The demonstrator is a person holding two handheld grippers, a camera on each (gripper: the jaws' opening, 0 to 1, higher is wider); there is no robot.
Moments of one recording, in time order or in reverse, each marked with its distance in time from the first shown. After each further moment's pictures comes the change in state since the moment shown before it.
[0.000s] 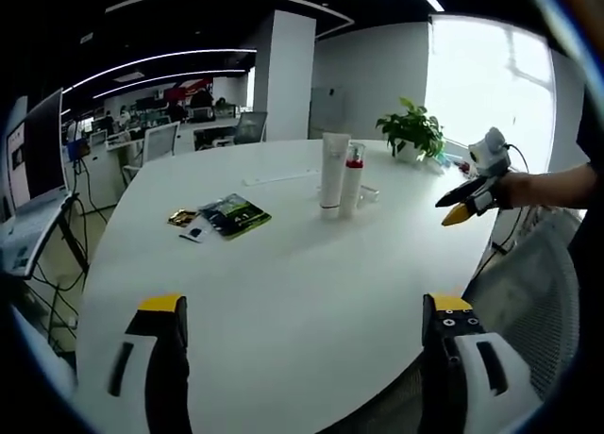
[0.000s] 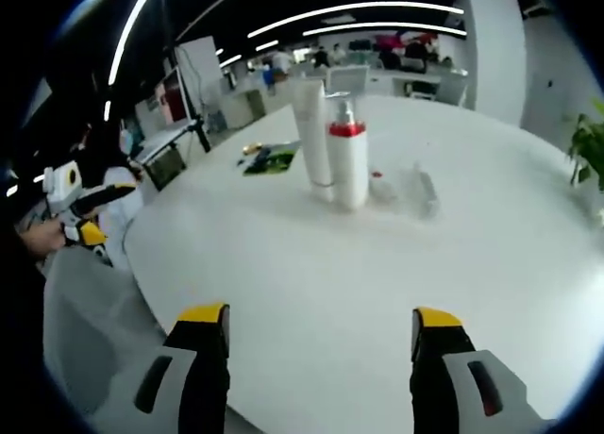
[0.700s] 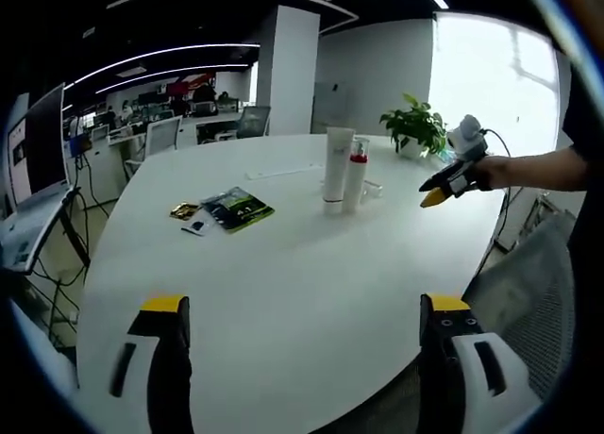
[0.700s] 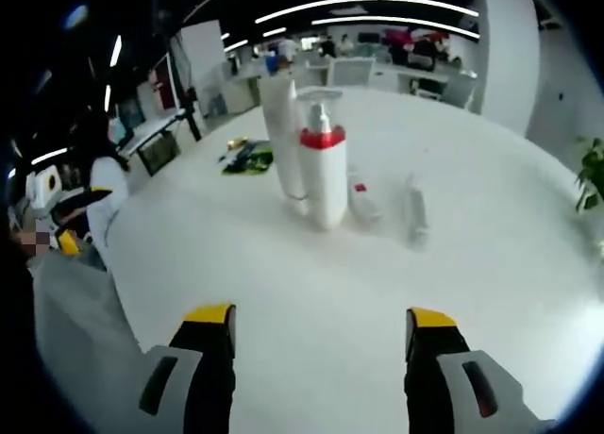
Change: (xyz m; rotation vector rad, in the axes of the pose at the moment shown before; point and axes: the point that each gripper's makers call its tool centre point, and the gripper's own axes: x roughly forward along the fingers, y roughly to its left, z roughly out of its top) left arm 0.001 0.002 -0.006 -0.011 0.027 0.006; right arm 0.030 -0.038 0.033 -0.061 0.053 -0.032
